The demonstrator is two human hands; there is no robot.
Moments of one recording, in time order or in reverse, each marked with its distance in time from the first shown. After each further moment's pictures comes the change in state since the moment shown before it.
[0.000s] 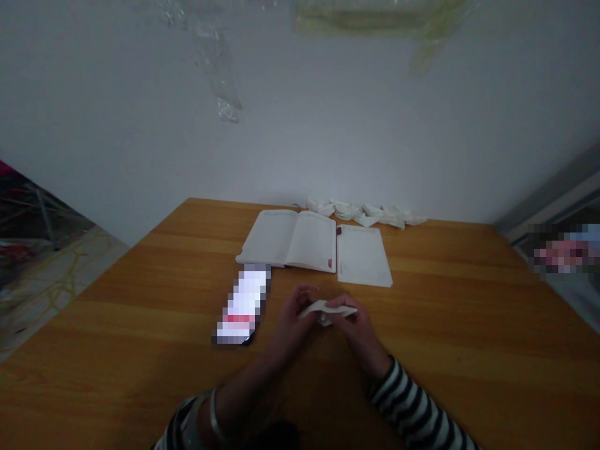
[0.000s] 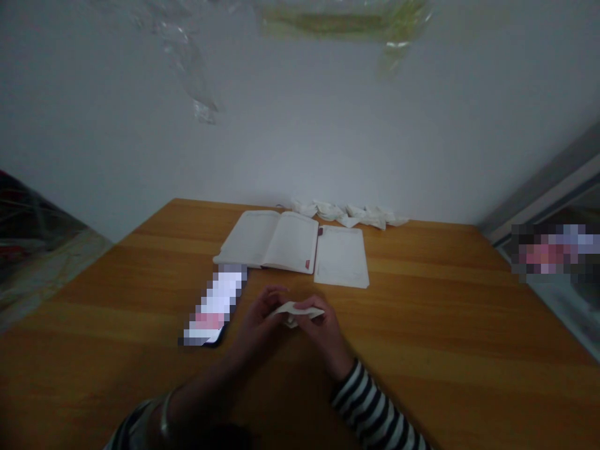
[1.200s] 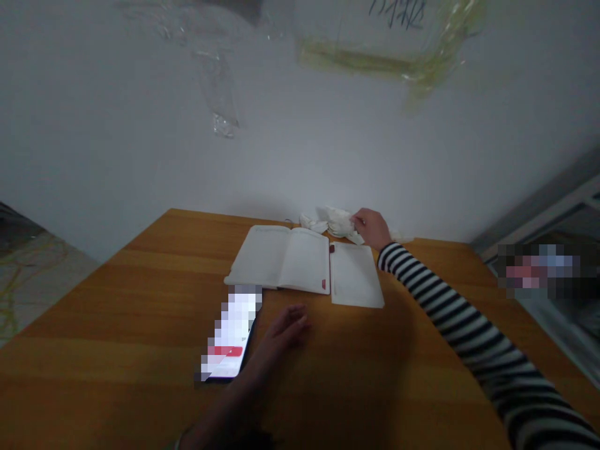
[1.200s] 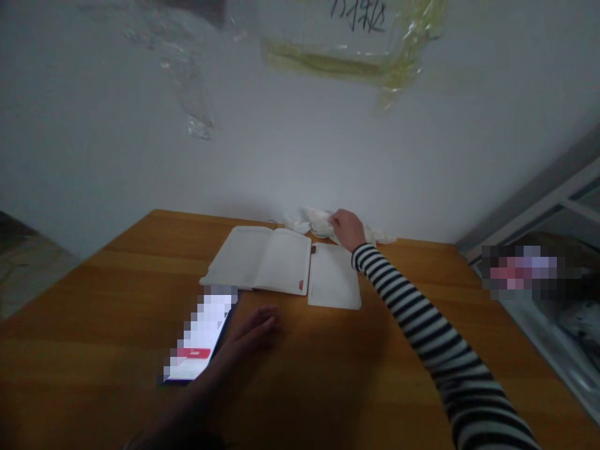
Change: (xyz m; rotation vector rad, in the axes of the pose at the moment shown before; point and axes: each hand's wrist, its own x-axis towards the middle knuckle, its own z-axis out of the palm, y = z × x) left_hand 0.018 0.009 -0.032 -0.047 0.005 -0.297; right_hand 0.224 -0.142 -0.077 -1.607 0.115 -0.386
